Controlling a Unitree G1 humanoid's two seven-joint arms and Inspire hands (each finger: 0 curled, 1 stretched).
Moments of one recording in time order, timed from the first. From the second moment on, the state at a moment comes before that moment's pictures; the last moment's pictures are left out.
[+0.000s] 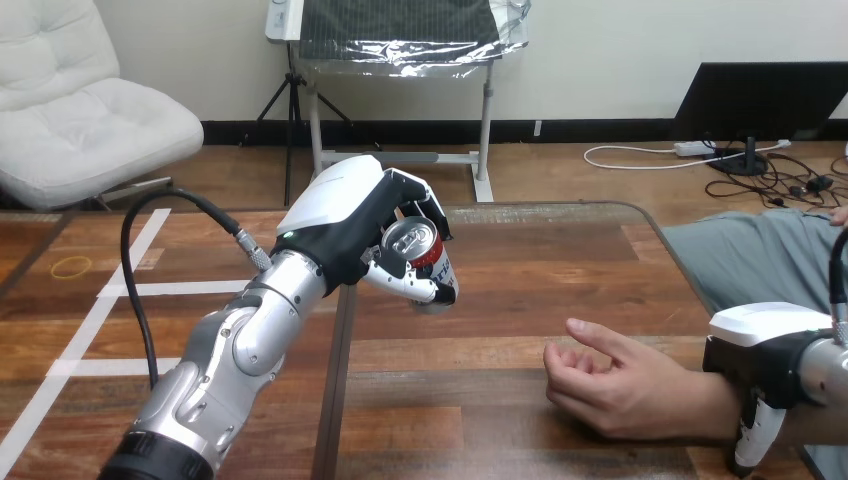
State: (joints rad) left arm -0.51 0.35 -0.33 0.43 0.51 -0.19 -0.07; right arm -0.23 -0.89 0.31 0.13 -0.79 0.10 0.67
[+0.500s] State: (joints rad) left arm -0.52 0.31 -0.33 0.45 0.48 -0.16 -0.09; right arm -0.21 -0.89 0.27 0.08 -0.76 0.11 0.67
